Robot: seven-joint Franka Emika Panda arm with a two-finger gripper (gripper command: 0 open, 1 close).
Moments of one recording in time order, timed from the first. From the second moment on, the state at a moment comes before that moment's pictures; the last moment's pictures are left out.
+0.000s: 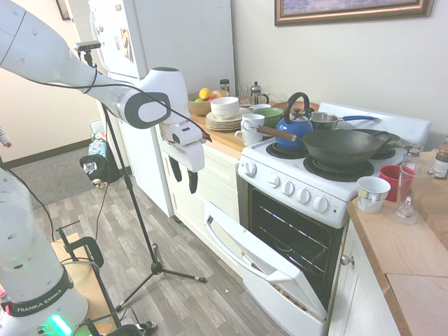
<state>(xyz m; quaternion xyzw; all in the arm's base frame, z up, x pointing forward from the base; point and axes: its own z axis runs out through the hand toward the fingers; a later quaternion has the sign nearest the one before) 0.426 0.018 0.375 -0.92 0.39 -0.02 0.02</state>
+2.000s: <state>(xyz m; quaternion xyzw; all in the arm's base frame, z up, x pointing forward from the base) 0.530 0.036 0.097 -0.90 0.43 -0.06 0.01</state>
